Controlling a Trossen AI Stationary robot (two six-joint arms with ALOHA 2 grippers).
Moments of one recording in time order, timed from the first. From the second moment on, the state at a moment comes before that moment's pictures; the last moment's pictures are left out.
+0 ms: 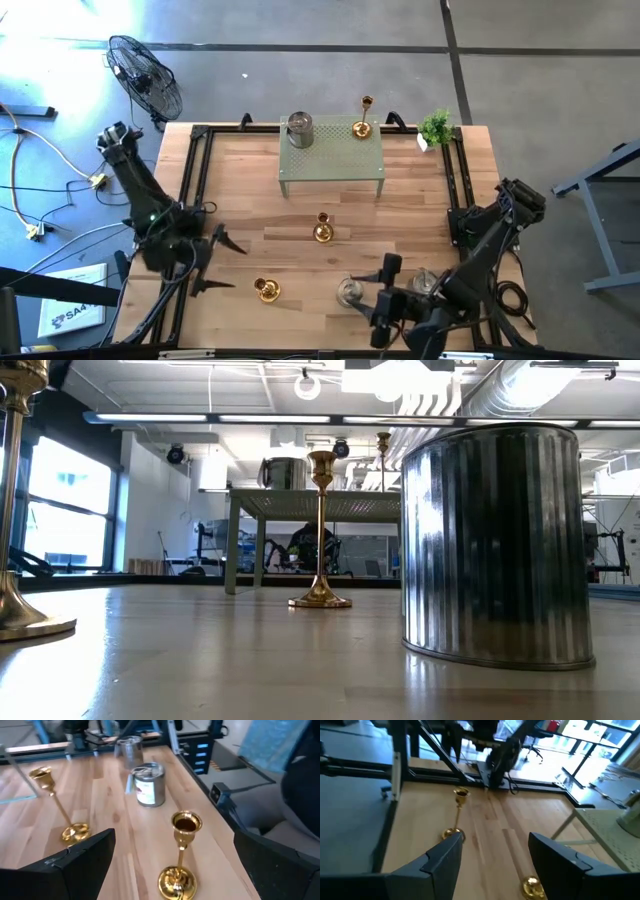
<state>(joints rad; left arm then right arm) -1.02 0.76 0.52 -0.18 -0.71 -0.32 0.83 1.71 1.54 -0.49 0.99 0.39</state>
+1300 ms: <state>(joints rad) -1.13 1.31 0.23 0.72 -0.90 -0.42 0.86 1.74 1.54 -0.44 0.99 0.36</state>
